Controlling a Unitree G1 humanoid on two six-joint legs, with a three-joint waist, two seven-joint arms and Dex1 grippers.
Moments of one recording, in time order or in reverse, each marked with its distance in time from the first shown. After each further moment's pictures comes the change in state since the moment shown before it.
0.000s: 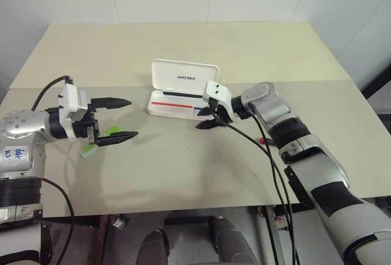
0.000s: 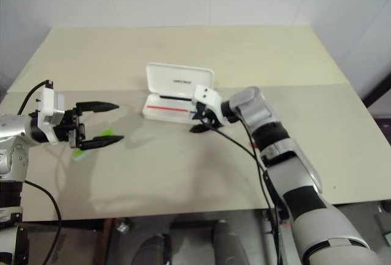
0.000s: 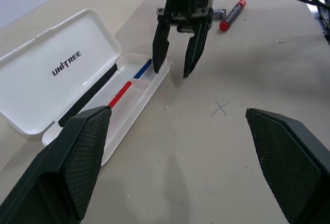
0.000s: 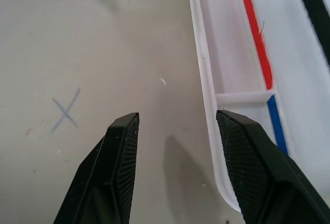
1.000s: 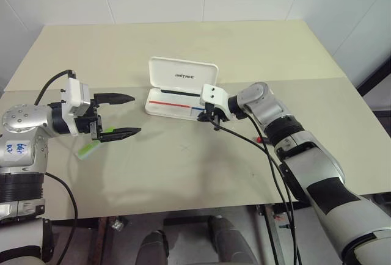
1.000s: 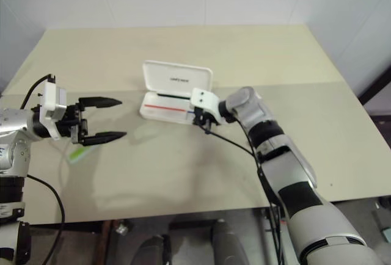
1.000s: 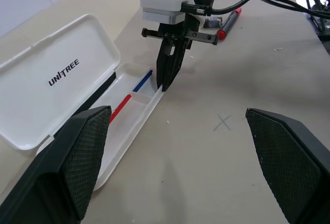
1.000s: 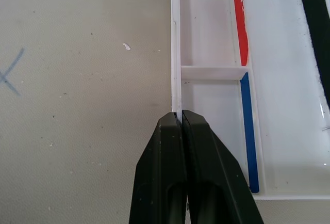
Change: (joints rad) left arm -0.043 -0.009 -0.022 -0.009 -0.001 0.018 0.005; right arm -0.048 0.030 0.008 0.154 -0.125 -0.216 -0.063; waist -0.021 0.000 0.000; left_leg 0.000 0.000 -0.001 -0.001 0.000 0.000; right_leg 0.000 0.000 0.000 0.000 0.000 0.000
